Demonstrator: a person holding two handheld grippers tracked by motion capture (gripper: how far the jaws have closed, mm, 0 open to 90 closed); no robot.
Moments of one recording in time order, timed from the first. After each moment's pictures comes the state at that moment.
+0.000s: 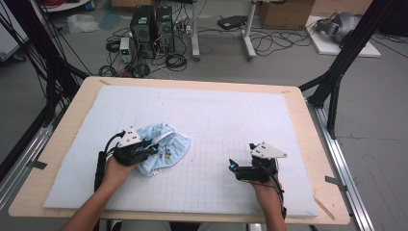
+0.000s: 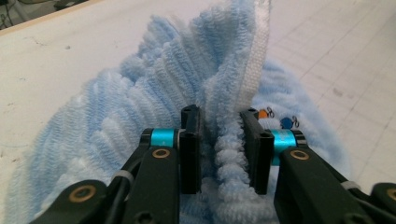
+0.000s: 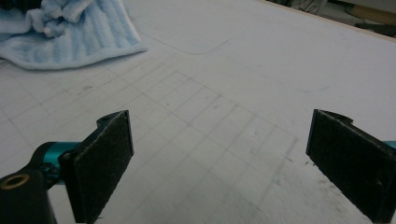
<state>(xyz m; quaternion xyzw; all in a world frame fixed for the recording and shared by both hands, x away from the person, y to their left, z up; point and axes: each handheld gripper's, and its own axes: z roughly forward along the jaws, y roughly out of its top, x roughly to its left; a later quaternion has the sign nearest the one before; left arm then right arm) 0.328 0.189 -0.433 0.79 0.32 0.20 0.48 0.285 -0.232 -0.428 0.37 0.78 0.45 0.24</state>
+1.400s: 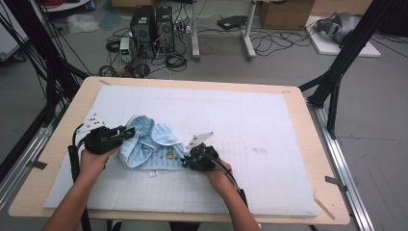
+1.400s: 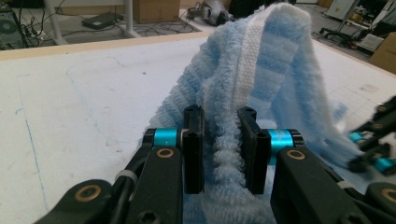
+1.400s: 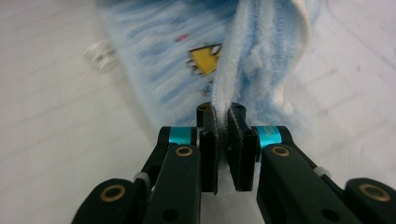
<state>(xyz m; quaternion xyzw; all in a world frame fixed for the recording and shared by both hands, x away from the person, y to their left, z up) 0.340 0.259 -0.412 0.71 0.39 0.19 0.55 0.330 -0.087 -0.441 0.23 0.89 0.38 0.05</state>
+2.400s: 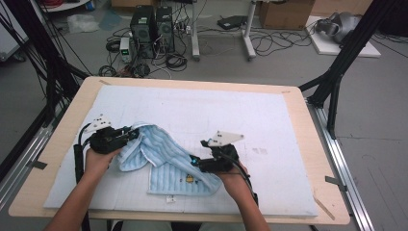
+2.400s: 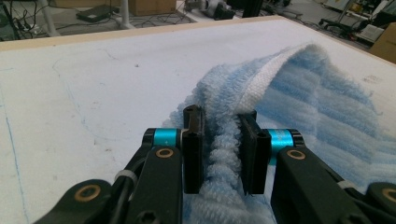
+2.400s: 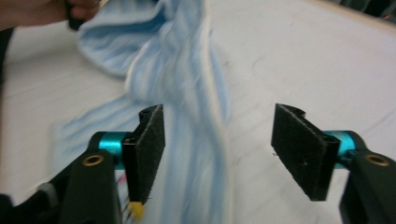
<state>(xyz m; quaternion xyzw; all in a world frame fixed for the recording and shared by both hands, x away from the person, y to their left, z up) 0.346 0.250 -0.418 0.72 0.39 0.18 0.54 0.312 -0.127 -0.398 0.26 0.82 0.48 0.13</state>
